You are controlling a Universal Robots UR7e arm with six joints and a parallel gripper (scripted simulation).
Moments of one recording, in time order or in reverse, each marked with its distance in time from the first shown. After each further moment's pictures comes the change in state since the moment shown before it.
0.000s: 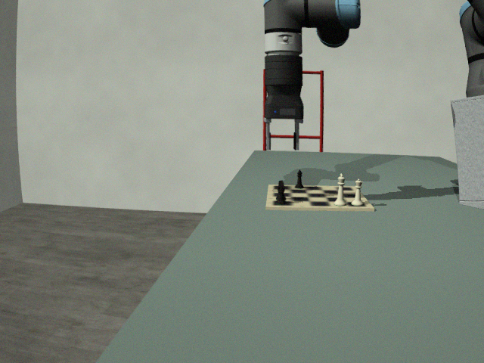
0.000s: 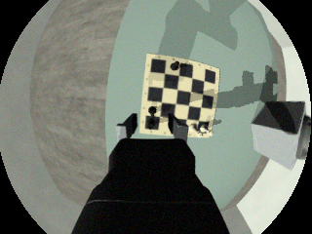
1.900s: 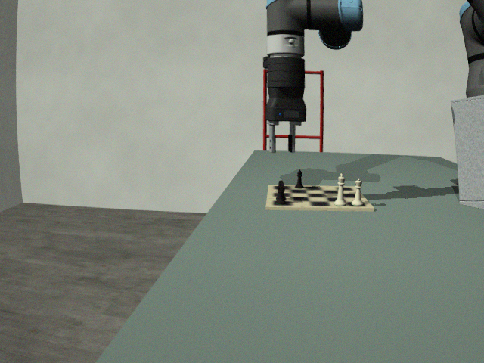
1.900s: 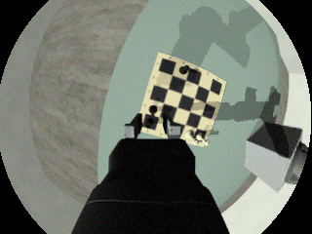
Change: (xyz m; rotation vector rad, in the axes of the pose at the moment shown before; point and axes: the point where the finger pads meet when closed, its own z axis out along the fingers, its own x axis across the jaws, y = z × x) arm -0.001 0.002 0.005 -0.004 -0.005 -0.187
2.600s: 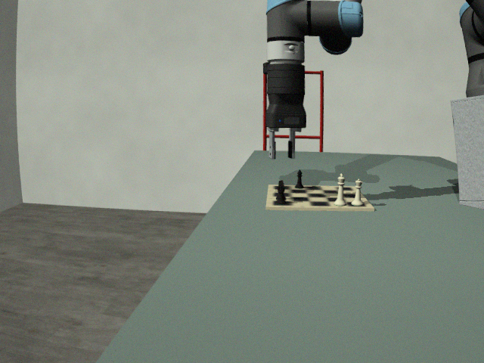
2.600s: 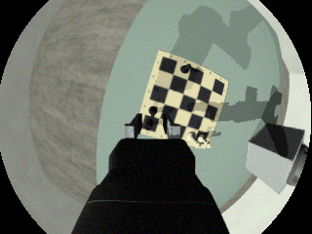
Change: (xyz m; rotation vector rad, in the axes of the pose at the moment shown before) arm 0.000 0.000 0.013 0.000 0.000 0.000
